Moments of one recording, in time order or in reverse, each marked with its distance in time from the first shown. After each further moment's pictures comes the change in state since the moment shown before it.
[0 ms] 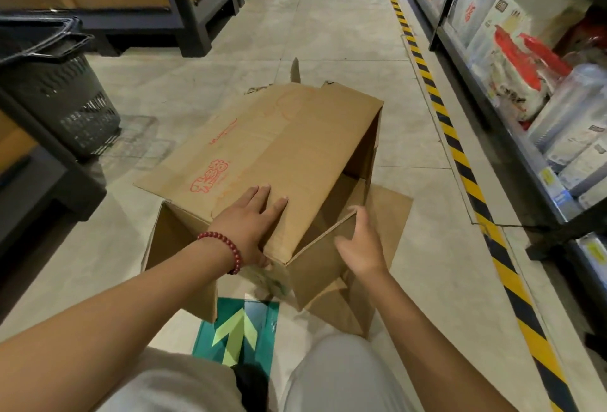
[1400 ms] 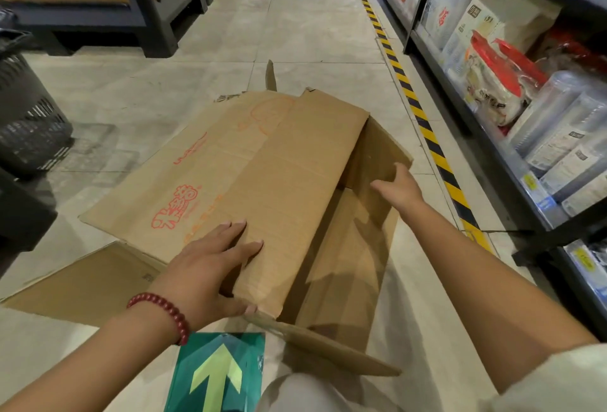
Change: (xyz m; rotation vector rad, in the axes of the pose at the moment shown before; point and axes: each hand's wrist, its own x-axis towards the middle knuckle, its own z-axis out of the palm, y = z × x) left_hand -0.016 -0.024 0.003 -0.260 0.012 0.084; right_hand 0.141 -0.002 -0.081 -0.082 0.172 0.182
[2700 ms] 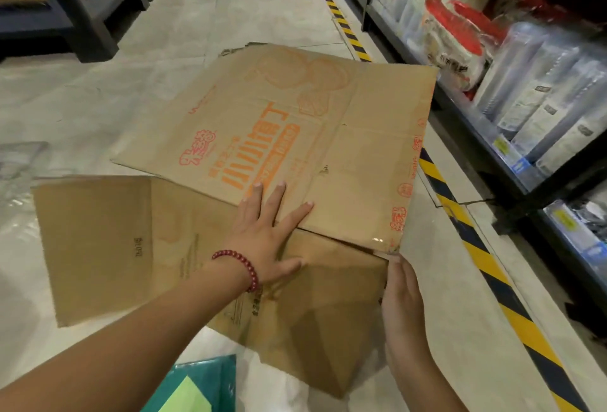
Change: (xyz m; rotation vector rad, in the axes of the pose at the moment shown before) left_hand 0.155 0.068 0.063 0.202 0.152 0.182; right_hand -0.151 0.085 0.015 0.625 0.198 0.275
